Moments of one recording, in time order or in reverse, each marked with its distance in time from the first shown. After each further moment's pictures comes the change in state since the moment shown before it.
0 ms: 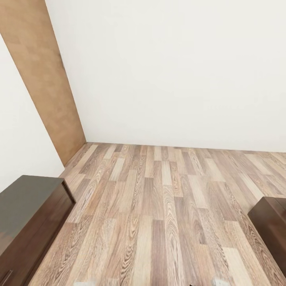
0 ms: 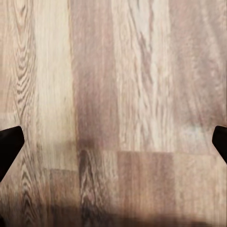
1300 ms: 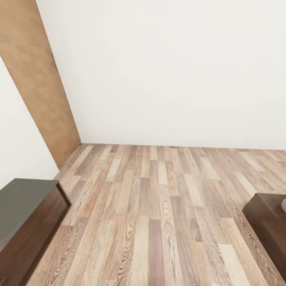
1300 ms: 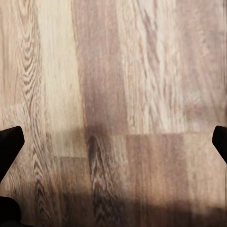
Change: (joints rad) left arm 0.041 0.004 0.005 0.023 0.002 0.000 0.003; right arm 0.000 -0.001 -0.001 0.062 0.000 -0.001 0.004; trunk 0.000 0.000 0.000
